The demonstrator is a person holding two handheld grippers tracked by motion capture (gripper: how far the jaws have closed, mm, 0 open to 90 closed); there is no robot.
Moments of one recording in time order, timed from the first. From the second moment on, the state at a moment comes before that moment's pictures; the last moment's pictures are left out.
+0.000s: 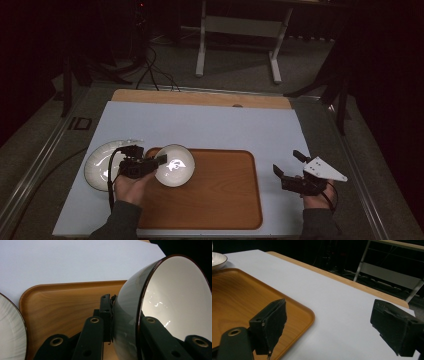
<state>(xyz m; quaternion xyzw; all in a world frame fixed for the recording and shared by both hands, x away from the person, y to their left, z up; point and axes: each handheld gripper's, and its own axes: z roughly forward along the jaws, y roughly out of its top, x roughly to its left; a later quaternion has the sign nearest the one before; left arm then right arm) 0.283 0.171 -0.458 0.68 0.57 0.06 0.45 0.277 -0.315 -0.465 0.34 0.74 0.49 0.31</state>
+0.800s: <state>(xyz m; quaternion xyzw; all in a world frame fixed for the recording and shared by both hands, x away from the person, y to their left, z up) 0.284 0.157 -0.465 0.69 0.57 0.06 0.44 0.277 -0.315 -0.465 0.34 0.74 0.49 0.31</state>
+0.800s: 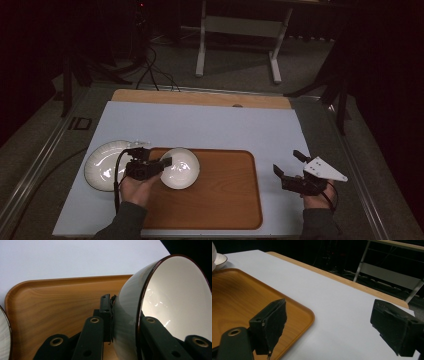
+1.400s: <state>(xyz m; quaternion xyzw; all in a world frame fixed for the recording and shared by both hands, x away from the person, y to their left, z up) 0.288 0.146 -0.478 0.71 0.57 0.05 0.42 0.277 -0.315 -0.464 0.34 0.74 0.49 0.31</state>
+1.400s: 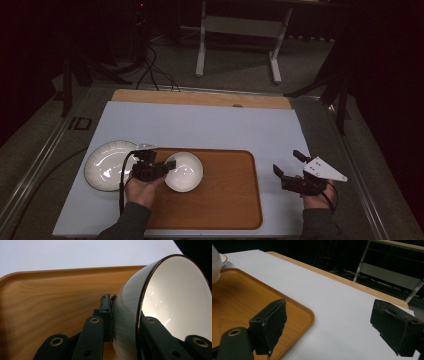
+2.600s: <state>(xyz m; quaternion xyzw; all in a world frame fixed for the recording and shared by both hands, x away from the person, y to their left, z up) 0.294 0.114 -0.510 0.74 0.56 0.02 0.38 0.276 -0.315 -0.465 0.34 0.74 0.49 0.32</state>
